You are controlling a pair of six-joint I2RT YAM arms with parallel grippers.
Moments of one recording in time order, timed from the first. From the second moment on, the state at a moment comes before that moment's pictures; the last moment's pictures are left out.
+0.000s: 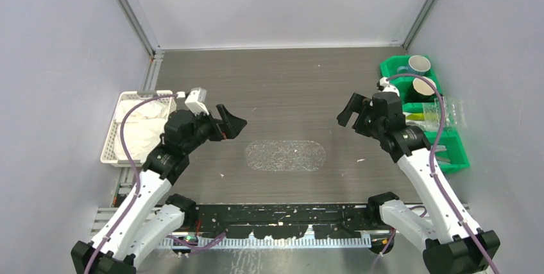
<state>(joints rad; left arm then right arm) -0.40 0.72 0.67 -0.25 0.19 -0.57 0.25 0.87 0.89 -0.67 0.06 0.56</state>
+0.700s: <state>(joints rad) -0.56 1.14 0.78 -0.08 0.27 -0.55 0.06 1.06 1.05 -1.27 0.81 1.31</state>
